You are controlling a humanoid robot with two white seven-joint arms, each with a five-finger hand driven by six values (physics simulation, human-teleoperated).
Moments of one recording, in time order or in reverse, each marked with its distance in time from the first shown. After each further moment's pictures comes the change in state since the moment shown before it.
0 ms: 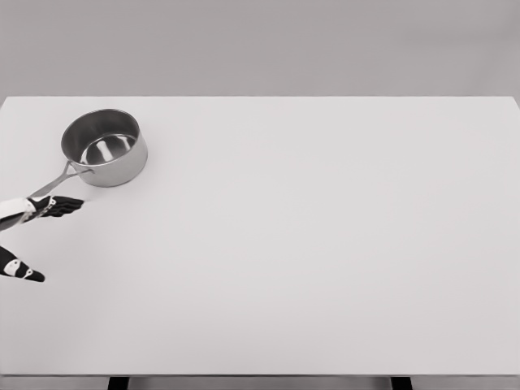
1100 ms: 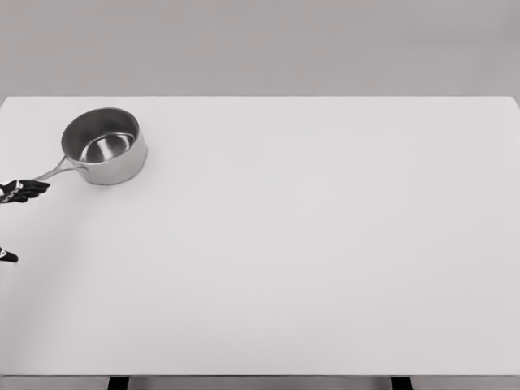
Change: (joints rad) left arm -0.064 -0.013 0.004 0.137 -0.052 0.014 0.000; right arm 0.000 0.000 0.000 0.000 0.000 0.000 0.000
